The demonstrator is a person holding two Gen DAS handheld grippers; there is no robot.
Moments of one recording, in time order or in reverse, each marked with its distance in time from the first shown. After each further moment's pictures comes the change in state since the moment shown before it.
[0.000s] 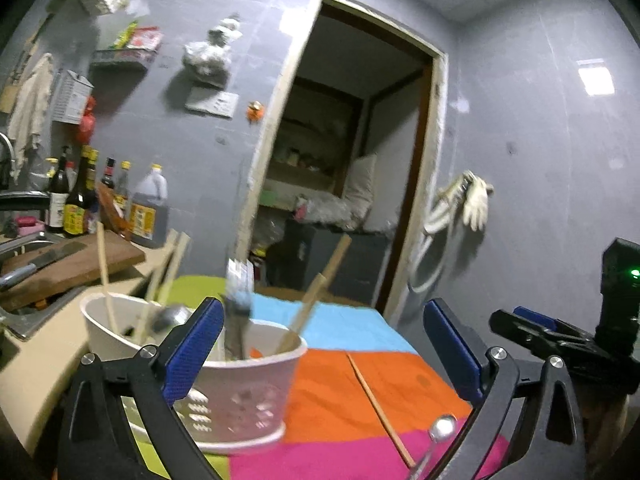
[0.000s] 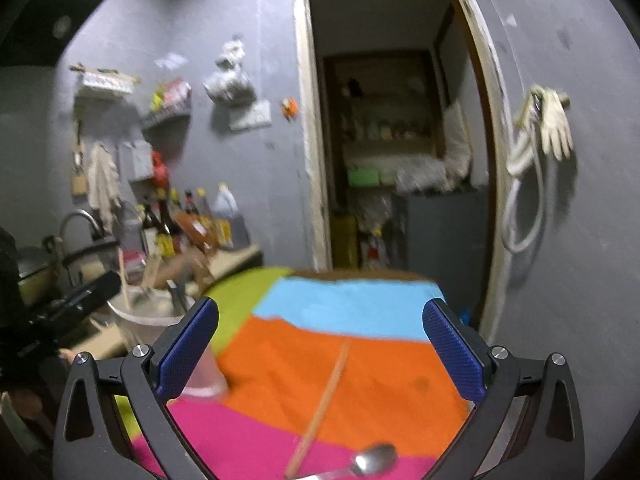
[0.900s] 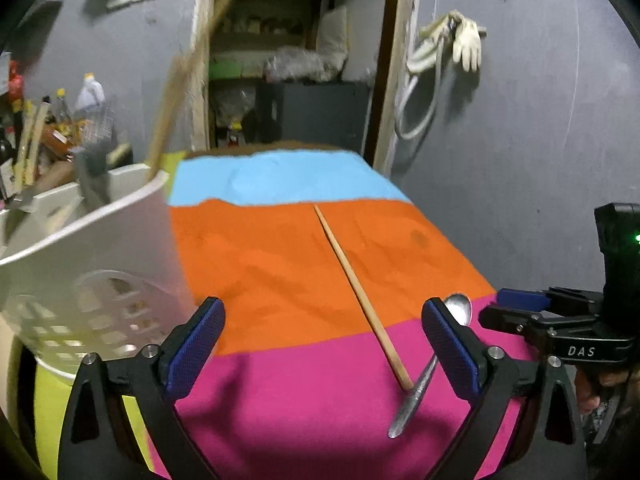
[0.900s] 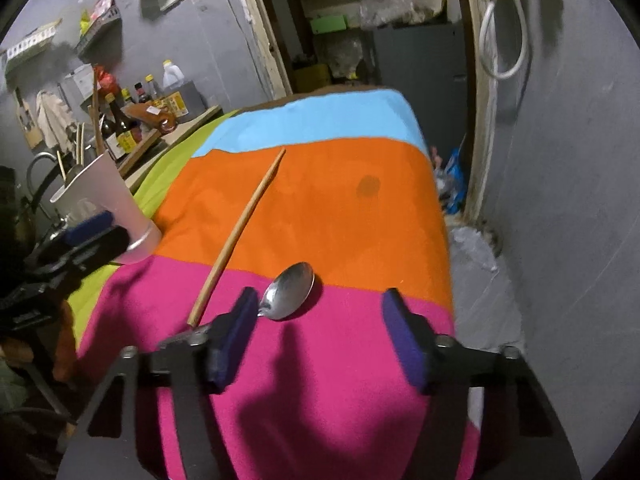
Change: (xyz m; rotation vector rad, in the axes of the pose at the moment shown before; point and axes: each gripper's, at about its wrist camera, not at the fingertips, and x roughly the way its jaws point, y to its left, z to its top) left arm 0.109 -0.056 -0.080 0.144 0.556 -0.023; right arm 0.033 -0.082 -0.097 0.192 0.539 0.026
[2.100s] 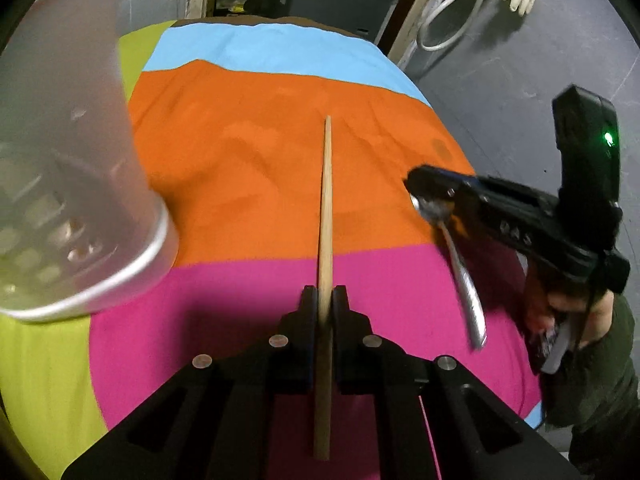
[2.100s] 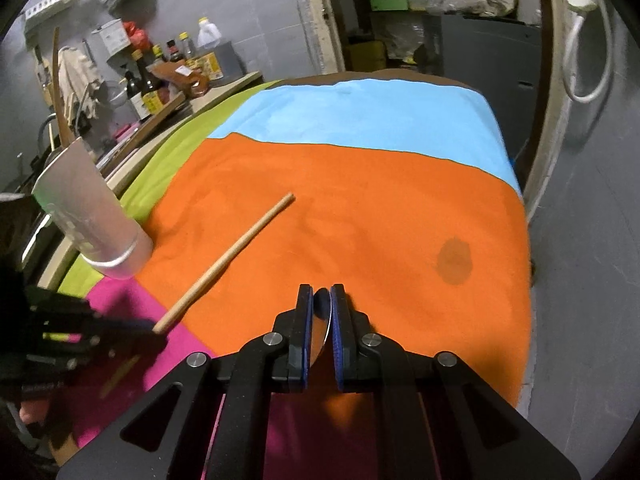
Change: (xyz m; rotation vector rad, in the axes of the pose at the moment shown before) left arm 0.041 0.027 -0.009 -0.169 0.405 -0.078; right arm 0.086 0.019 0.064 -0.177 0.098 0.103
